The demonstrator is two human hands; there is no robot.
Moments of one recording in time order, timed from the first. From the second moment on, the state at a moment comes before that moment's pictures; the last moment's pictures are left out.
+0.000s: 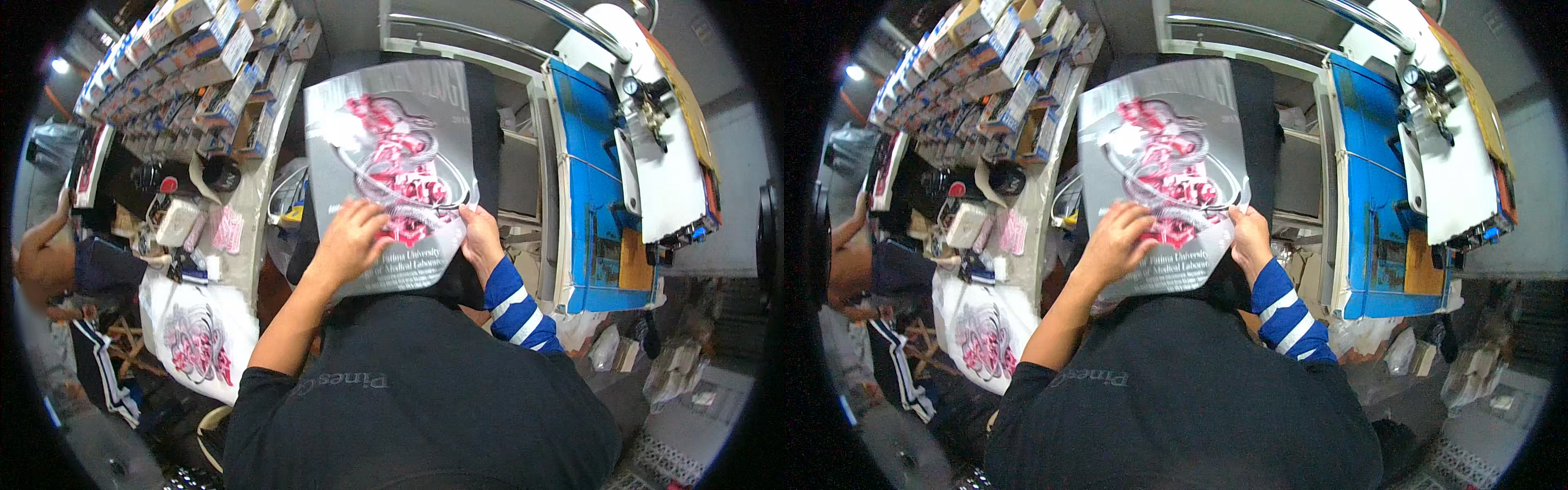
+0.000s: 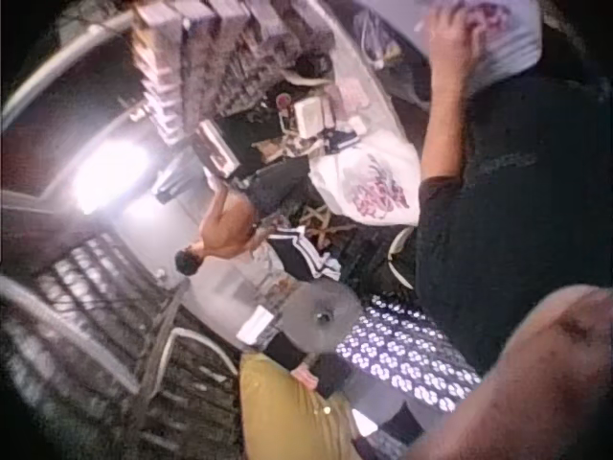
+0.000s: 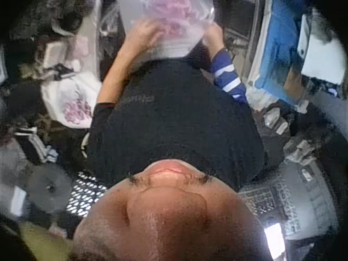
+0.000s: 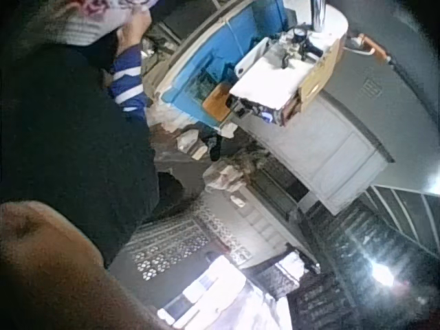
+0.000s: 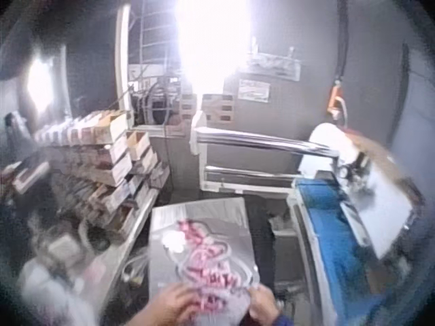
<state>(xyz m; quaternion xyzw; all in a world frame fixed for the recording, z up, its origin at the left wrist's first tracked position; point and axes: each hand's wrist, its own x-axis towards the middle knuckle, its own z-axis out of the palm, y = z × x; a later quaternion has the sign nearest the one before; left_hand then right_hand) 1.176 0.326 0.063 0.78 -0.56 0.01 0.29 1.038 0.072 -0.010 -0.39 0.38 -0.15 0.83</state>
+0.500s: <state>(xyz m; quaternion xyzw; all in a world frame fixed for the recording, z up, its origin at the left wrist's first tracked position) 1.229 0.323 0.007 0.85 -0.49 -0.01 0.19 0.985 0.084 0.023 -0.95 0.20 -0.18 0.18</state>
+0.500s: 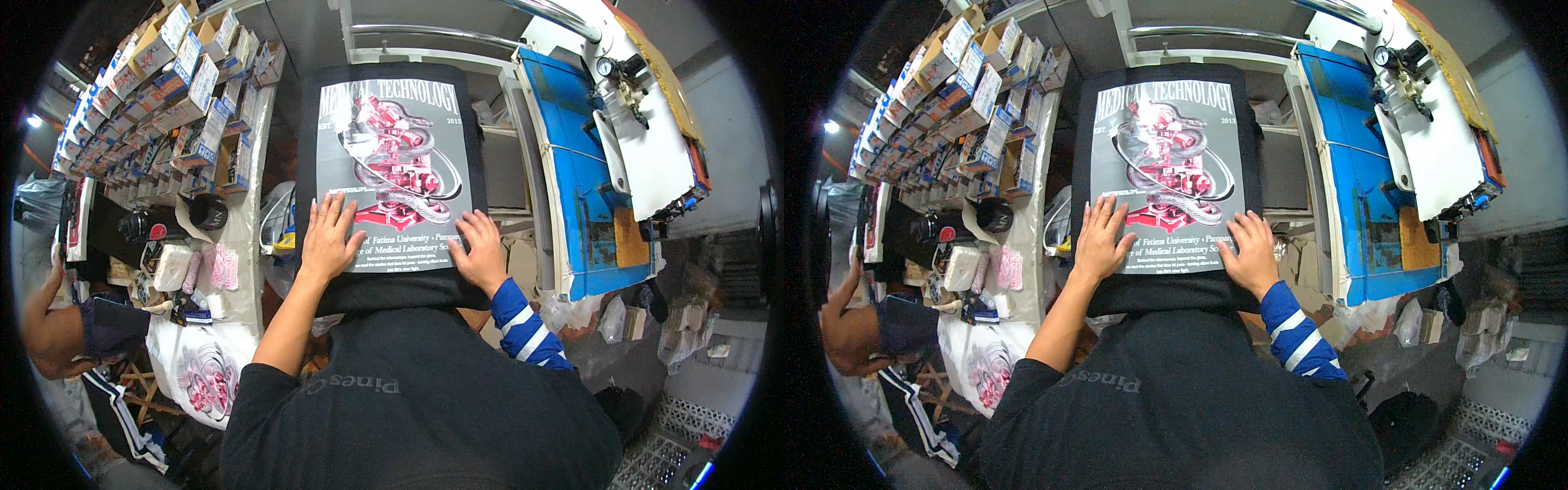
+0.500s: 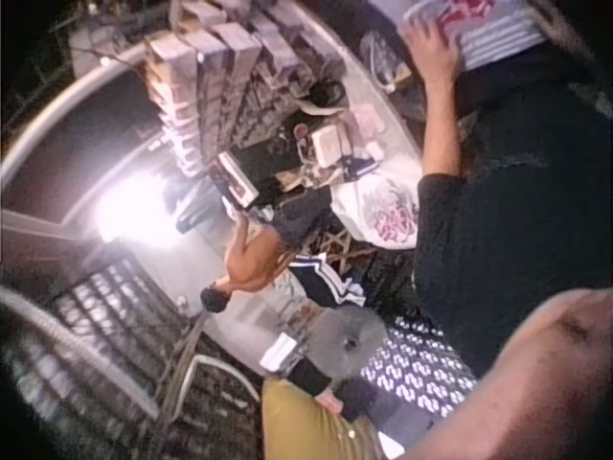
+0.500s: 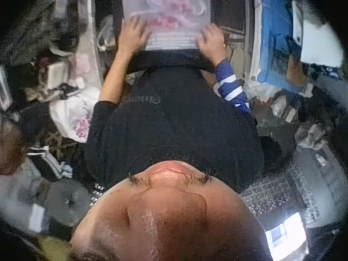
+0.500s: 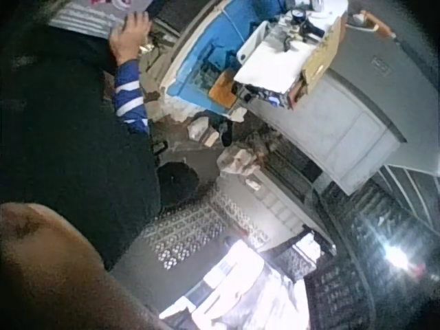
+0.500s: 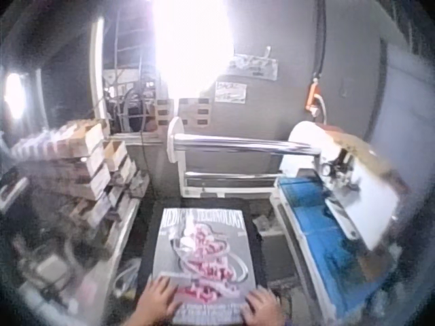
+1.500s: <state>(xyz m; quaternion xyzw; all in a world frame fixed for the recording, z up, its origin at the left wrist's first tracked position) 1.250 0.366 -0.005 0.81 -0.45 -0.01 0.36 0.985 0.101 0.009 -0.95 0.24 -0.20 0.10</state>
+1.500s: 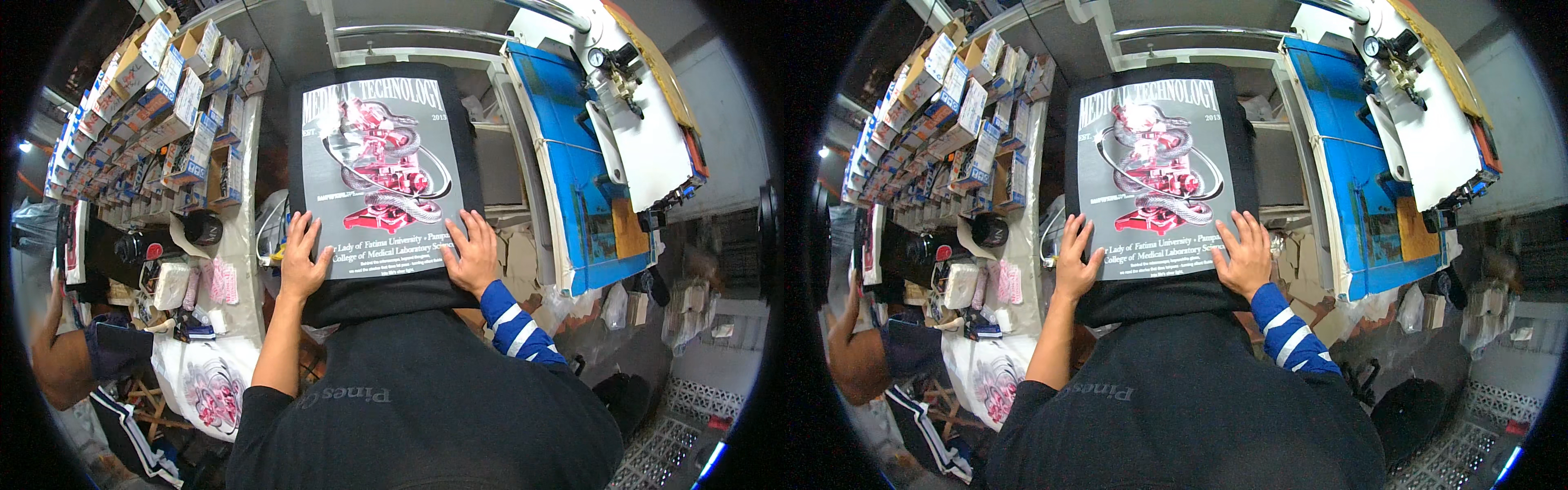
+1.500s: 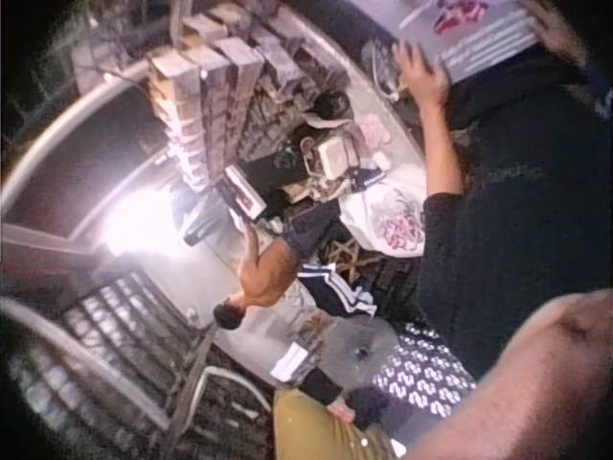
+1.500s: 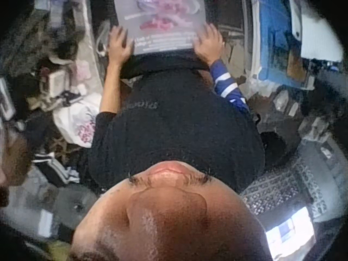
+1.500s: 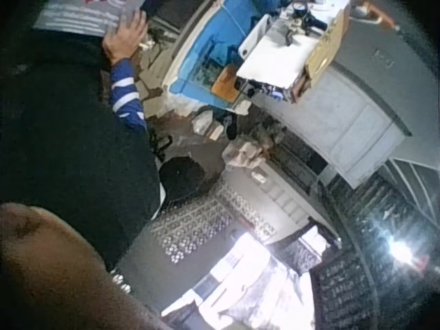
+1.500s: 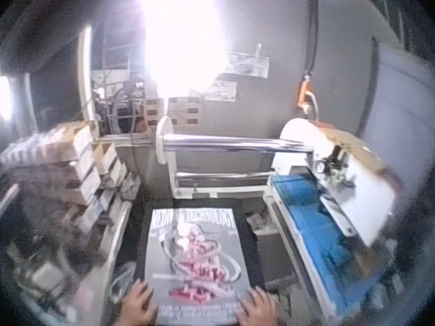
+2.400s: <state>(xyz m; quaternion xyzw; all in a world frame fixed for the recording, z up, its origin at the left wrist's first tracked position) 1.249 0.366 0.004 0.82 -0.46 0.00 0.34 0.988 0.099 0.010 -0.94 0.23 -0.21 0.11</state>
